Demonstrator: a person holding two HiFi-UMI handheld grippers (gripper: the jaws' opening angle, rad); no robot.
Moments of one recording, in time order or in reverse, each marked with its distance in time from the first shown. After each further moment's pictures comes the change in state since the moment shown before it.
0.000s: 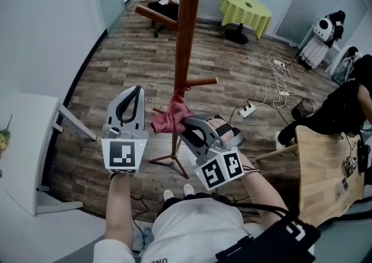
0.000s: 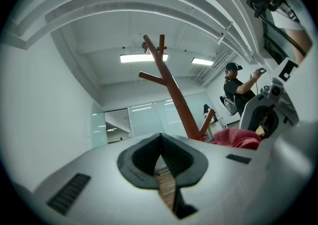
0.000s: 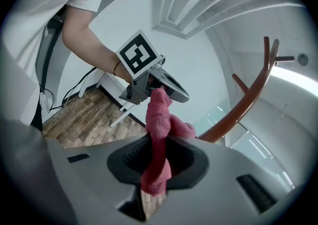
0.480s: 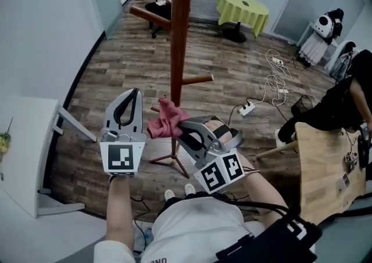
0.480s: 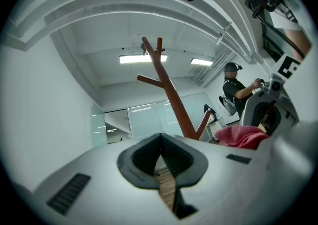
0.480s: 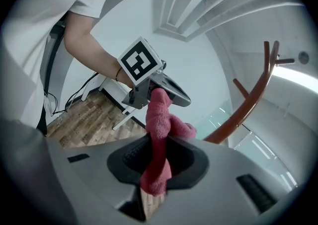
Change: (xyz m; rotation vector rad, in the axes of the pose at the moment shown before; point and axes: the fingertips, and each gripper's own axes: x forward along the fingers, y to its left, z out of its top) left arm -0.010 -0.009 0.003 -0.004 -0.008 0.000; right arm -0.014 0.011 0.010 0.008 -0.032 0.024
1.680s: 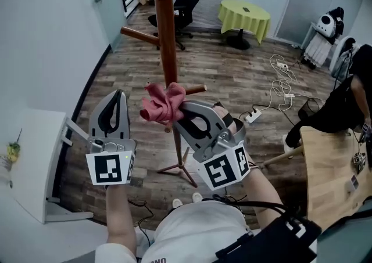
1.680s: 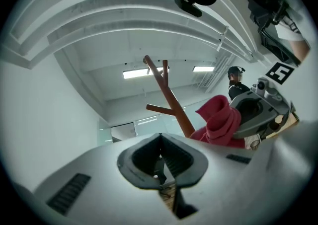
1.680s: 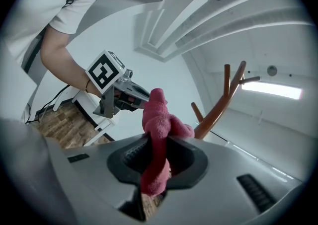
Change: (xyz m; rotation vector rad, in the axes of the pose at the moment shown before) left arm -0.009 0.027 0.066 0.095 -0.107 0.072; right arm -0.027 -0.098 0.044 0.060 -0.206 -0.275
